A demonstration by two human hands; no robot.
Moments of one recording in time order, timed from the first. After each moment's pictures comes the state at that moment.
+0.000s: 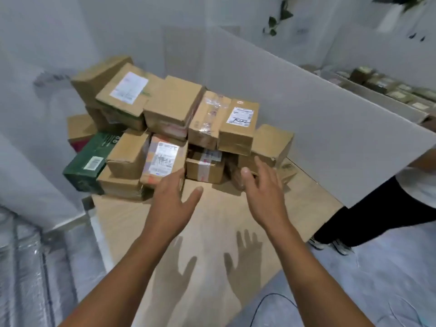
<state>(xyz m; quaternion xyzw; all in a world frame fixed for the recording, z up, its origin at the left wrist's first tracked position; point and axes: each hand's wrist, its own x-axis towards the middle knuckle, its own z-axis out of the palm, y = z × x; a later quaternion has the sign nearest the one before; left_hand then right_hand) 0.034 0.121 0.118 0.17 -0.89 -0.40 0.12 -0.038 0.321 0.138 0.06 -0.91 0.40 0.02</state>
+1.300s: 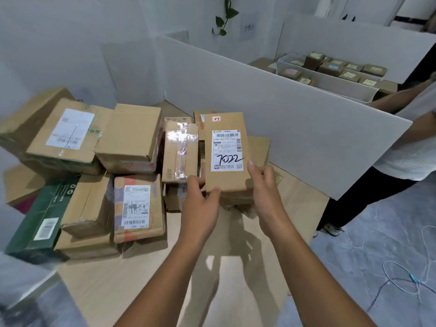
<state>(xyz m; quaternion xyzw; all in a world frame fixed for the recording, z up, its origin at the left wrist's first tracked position) -0.096 0.175 0.140 0.14 -0.78 -0.61 0.04 -0.125 0.316 0.146 -0.12 -0.71 0.70 0.00</state>
